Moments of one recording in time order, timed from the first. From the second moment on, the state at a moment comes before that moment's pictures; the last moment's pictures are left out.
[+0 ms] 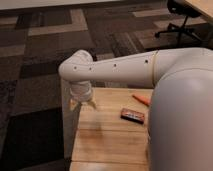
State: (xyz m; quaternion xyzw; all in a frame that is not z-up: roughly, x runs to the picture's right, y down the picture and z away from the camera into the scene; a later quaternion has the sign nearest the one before) arm -0.108 0.100 0.703 -0.26 0.23 0.64 0.68
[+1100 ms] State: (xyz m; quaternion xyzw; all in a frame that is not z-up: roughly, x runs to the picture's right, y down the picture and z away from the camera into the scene) arm -0.020 0.083 0.691 -0.26 0.22 0.56 0.75
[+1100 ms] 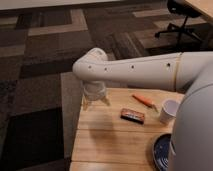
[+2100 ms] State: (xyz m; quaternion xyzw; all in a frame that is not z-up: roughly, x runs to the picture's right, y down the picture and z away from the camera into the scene) arm -0.008 0.081 0.691 -0.27 0.23 0.54 0.76
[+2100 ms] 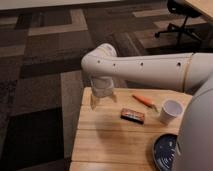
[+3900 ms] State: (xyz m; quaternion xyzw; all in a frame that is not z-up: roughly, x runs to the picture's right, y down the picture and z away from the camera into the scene) arm 0.126 0.034 0.718 -0.36 0.17 0.27 0.88
